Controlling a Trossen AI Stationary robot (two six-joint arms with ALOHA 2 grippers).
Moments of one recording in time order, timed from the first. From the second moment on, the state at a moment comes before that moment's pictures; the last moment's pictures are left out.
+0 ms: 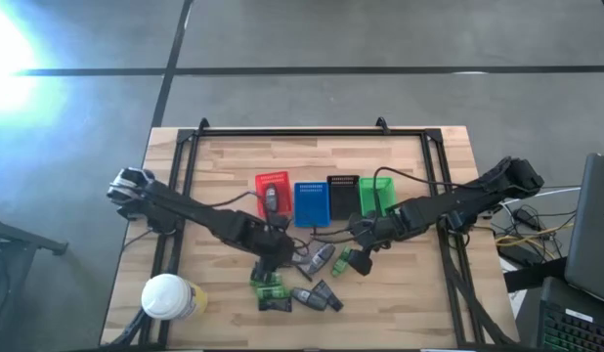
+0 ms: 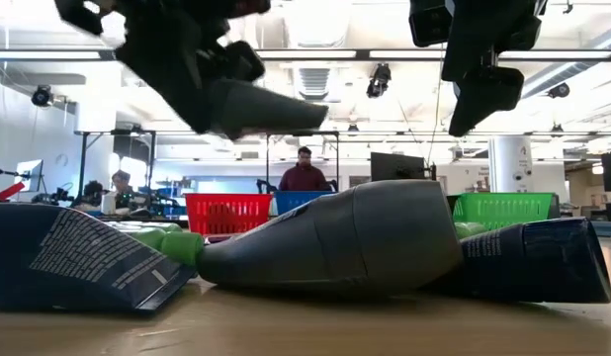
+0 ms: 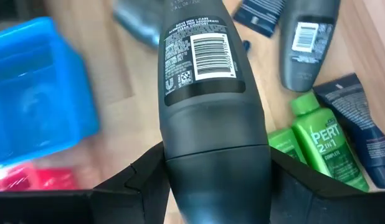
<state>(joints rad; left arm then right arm) -0.31 1.62 1.24 -0.69 -0.10 -0.01 0.30 1.44 1.01 -0.59 0.03 0.86</state>
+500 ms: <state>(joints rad) -0.27 1.49 1.24 -0.95 -0.47 -0.67 0.30 1.44 1.01 -0.59 0.05 0.90</state>
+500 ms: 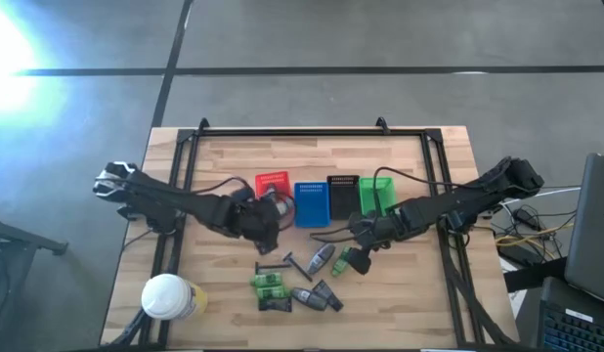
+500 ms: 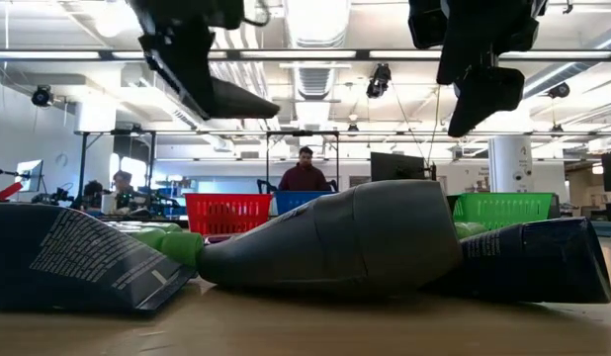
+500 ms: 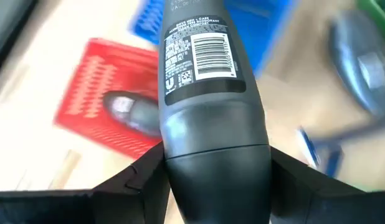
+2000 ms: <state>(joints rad) 0.14 1.47 1.06 -0.67 -0.17 -0.72 0.31 1.44 1.02 -0.43 0.11 1.01</state>
